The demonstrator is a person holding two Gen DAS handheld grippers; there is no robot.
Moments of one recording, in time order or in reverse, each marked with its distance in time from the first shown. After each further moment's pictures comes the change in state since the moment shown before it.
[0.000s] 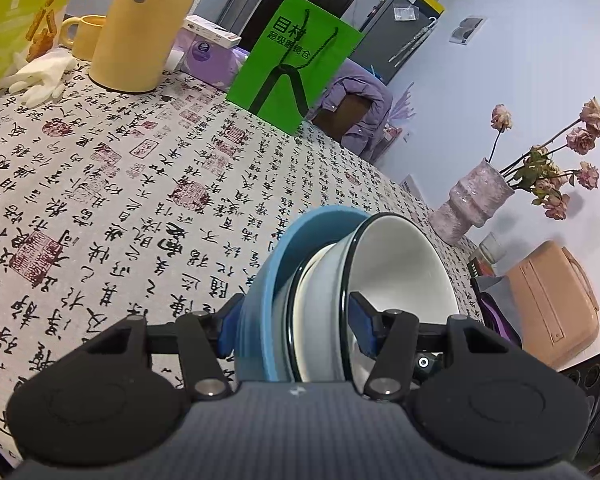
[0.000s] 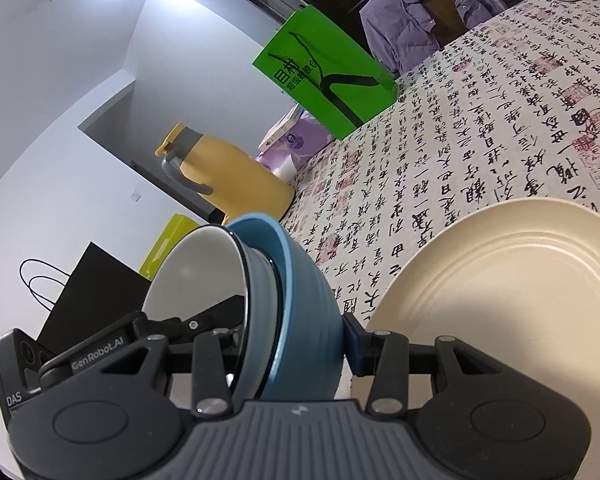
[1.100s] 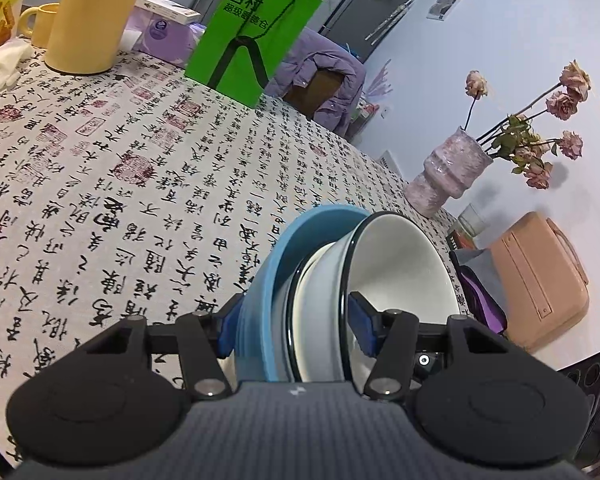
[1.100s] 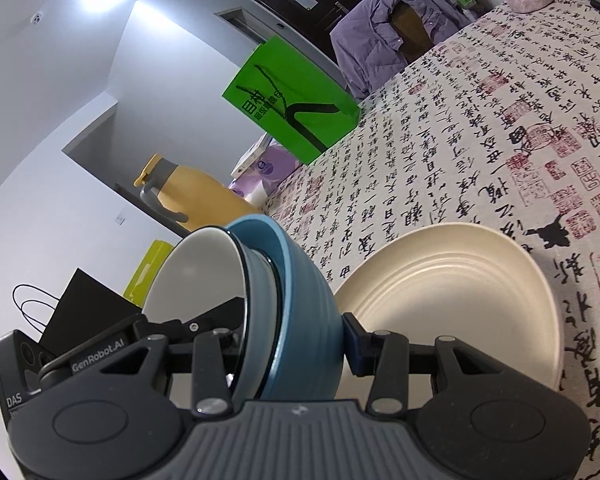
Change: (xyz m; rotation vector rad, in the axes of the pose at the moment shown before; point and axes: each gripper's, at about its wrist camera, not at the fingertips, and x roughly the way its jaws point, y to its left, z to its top) left arm 0.029 -0.041 -0.019 0.042 0.057 -0.052; right arm -0.041 -0.034 0.006 0.041 -0.062 -0.050
